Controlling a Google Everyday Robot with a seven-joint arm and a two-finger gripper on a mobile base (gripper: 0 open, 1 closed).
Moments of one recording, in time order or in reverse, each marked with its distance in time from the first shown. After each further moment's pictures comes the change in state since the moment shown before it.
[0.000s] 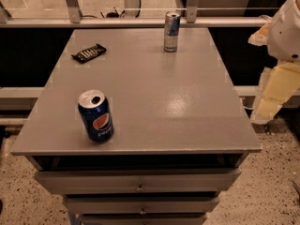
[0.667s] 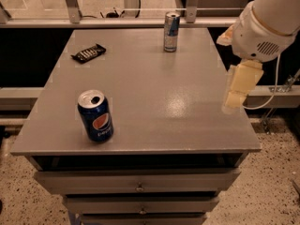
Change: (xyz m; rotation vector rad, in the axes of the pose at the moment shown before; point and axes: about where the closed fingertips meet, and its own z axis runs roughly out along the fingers) arm -0.043 -0.027 0.045 -0.033 -0.073 -0.099
